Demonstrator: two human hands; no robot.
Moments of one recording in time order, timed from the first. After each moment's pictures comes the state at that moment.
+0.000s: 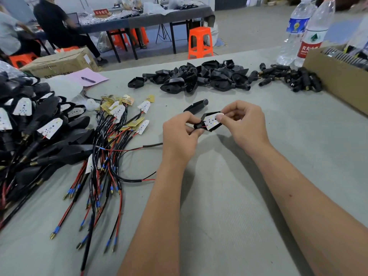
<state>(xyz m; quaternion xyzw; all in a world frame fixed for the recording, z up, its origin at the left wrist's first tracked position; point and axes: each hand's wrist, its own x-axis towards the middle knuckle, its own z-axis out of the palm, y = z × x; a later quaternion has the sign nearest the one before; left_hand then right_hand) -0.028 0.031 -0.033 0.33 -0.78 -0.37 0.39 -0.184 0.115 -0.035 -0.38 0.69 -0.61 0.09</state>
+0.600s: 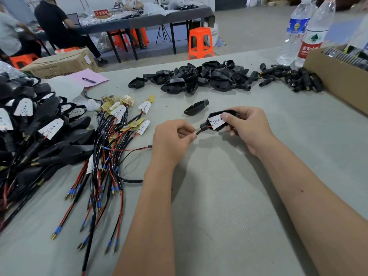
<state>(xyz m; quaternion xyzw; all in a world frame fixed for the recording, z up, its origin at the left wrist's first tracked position) -0.008 0.012 -0.034 0.35 -0.81 -0.34 0.33 -0.197 0.116 -0.037 -0.32 0.62 -0.67 0.26</state>
